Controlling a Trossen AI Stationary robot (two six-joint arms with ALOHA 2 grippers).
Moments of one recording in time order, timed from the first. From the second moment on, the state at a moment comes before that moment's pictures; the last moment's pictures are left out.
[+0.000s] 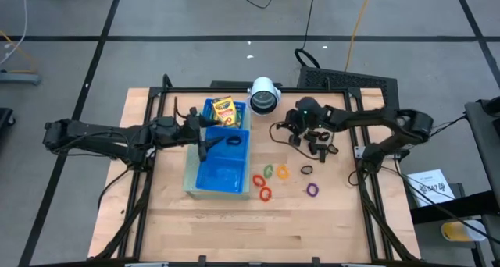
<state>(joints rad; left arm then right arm) 0.04 0.93 0.57 0.20 -0.21 -0.04 -0.49 1.47 0.63 0.14 -0.19 -0.24</state>
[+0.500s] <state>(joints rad) 0.04 0.99 0.58 0.43 -0.15 -0.07 -0.19 1.12 0.63 0.27 -0.18 -0.15</state>
